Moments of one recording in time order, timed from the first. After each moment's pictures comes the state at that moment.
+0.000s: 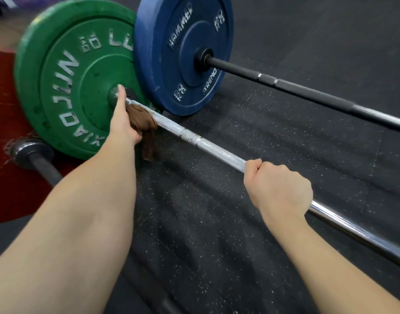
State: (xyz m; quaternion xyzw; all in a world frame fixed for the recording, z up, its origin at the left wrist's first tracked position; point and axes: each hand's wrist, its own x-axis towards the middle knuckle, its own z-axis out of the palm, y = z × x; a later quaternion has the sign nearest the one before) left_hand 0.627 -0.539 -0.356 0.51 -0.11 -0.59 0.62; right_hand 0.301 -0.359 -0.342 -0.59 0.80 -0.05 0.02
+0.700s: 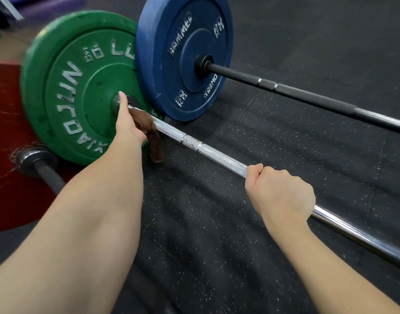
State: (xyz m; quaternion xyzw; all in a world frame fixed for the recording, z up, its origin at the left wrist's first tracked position) left_hand 0.632 -0.564 -0.364 0.50 -0.06 -0.56 0.66; right_hand 0.302 -0.359 -0.340 -0.59 0.81 -0.04 0.02
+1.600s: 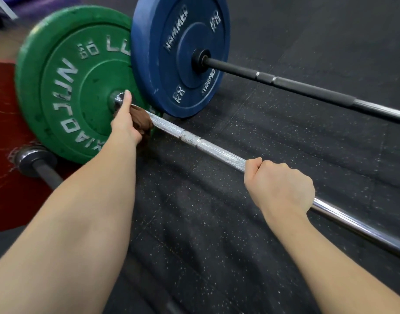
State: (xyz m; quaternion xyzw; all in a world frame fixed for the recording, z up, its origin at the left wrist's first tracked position) left_hand 0.637 -0.554 -0.362 0.56 -0.06 -0.51 0.65; right_hand 0.302 -0.360 -0.342 -0.59 0.81 -0.05 0.02
